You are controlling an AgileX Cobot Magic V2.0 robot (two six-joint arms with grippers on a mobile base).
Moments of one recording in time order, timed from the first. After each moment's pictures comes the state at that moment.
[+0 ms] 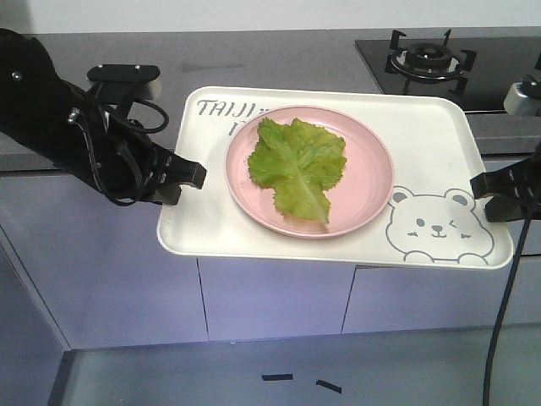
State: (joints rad) left arm -0.42 1.57 -1.44 -0.17 0.98 -0.06; right arm -0.08 1.41 -1.23 0.30 1.04 -0.32
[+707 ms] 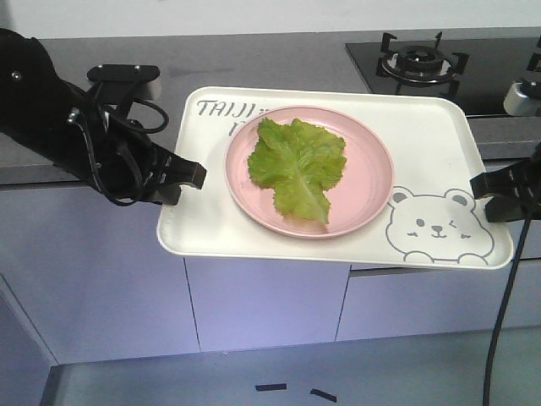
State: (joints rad) left arm -0.42 1.57 -1.44 -0.17 0.99 -0.06; right arm -0.08 1.41 -1.23 0.30 1.04 -0.32
